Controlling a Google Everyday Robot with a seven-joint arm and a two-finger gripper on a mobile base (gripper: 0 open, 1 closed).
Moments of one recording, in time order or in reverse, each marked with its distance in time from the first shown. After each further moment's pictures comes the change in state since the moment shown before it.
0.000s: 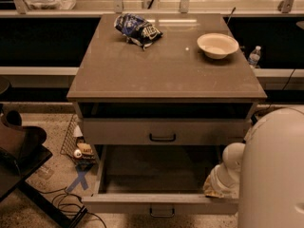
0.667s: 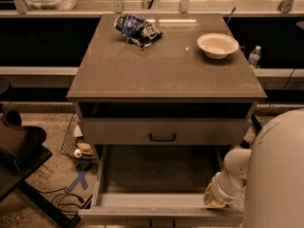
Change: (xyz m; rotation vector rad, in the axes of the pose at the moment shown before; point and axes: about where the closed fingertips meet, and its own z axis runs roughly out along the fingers) arm -0.008 0.027 -0.007 -0.036 -0.014 0.040
